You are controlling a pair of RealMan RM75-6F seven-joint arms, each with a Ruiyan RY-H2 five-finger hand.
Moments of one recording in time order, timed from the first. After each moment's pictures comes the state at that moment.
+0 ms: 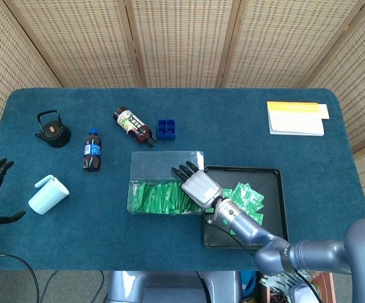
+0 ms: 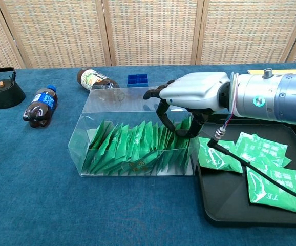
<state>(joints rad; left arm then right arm) -0.18 -0.90 -0.07 -1.83 1.36 1.32 -0.04 1.05 -1.47 0.05 -1.65 -0.98 0.88 -0.62</state>
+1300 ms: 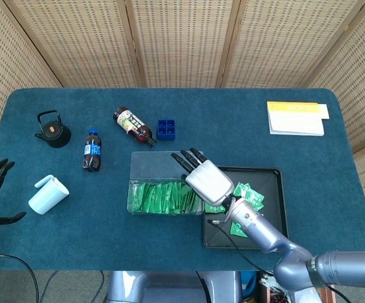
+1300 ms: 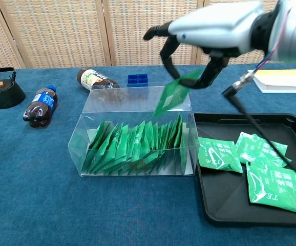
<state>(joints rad) -0.18 -0.89 -0.06 -1.83 1.38 1.32 -0.07 0.97 -1.24 0.13 -1.94 -1.09 1.04 -0.67</state>
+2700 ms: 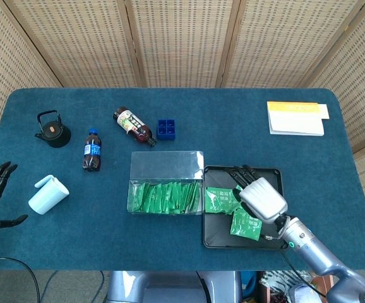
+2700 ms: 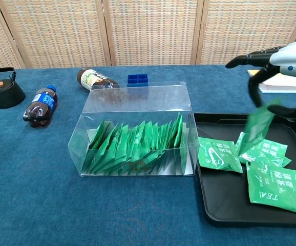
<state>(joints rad) -0.17 -0.90 -0.05 -1.85 1.39 1.32 -0.03 0.66 -1.07 -0.02 -1.89 -1.43 1.08 -0.40</state>
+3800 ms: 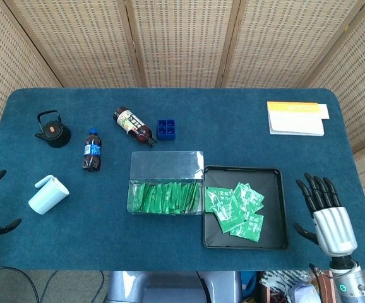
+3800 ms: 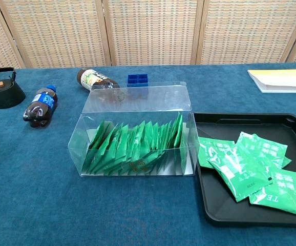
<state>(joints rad) -0.08 -0.99 -0.03 -1.74 1.51 1.51 -0.05 0.18 -1.22 -0.06 -1.65 -1.62 1.70 -0.16</state>
